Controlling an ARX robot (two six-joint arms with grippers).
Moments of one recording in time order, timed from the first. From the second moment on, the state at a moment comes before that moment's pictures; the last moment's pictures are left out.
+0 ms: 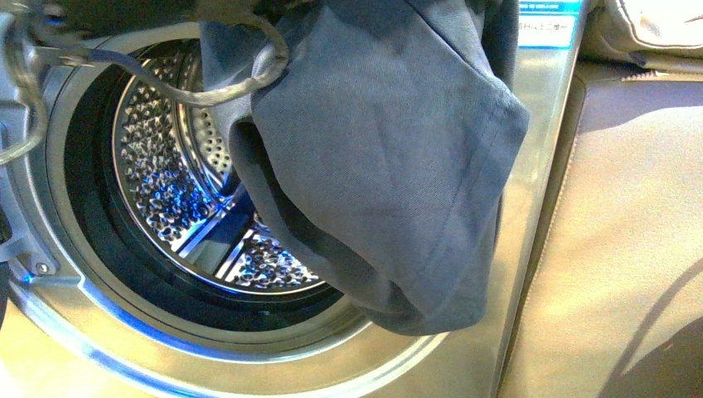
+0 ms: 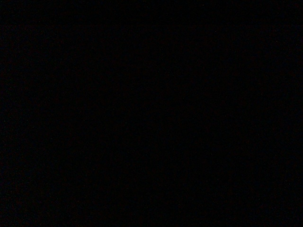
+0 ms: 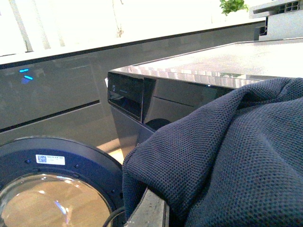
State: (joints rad) left arm -0.44 1.57 0.99 0.88 0.08 -0.16; right arm 0.44 1.46 1.53 0.13 -0.55 0.22
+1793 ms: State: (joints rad) left arm -0.05 1.23 0.54 0.93 0.23 -0.22; right arm 0.51 1.38 1.48 0.06 0.28 0.03
